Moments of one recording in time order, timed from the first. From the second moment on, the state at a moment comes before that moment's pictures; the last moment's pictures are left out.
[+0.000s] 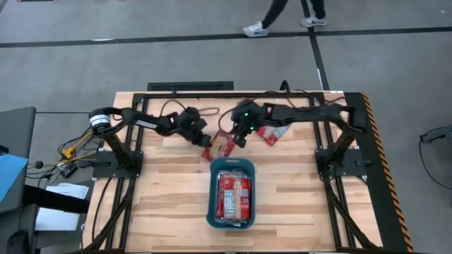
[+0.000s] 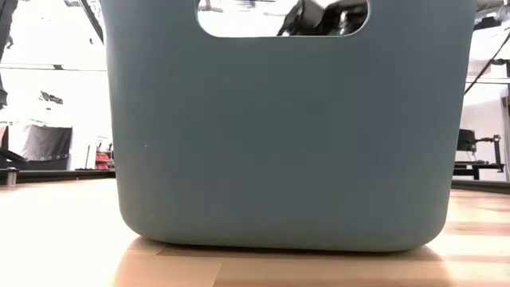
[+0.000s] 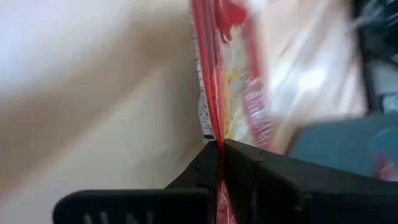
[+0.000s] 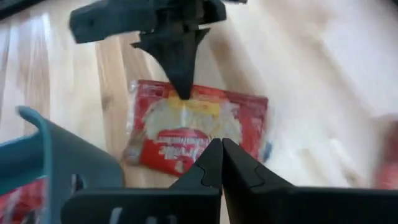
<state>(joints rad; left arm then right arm) 0.47 1.66 0.67 0.28 0.44 -0.75 -0.29 1.67 1.18 -0.28 -0.14 0.16</state>
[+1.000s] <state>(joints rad) 0.22 1.13 0.90 -0.13 0.15 -0.81 -0.18 1.34 1.18 -0.57 0.17 0.19</state>
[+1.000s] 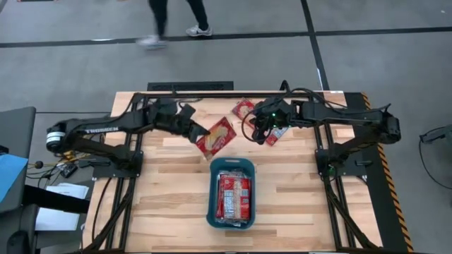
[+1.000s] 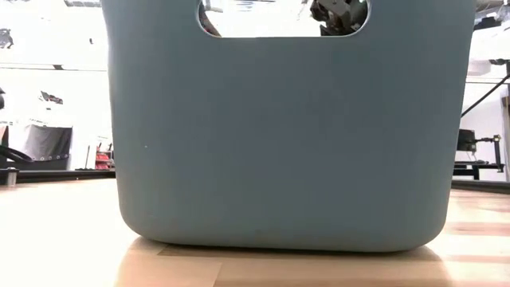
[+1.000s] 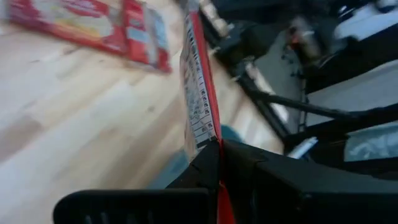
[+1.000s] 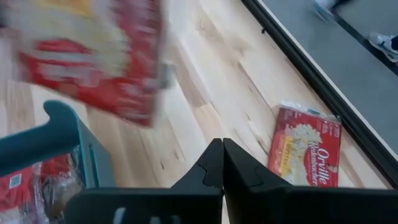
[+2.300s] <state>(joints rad) -0.39 1.15 0.90 -0.32 -0.42 -0.80 -0.02 1.34 1.15 -0.69 0.19 0.23</state>
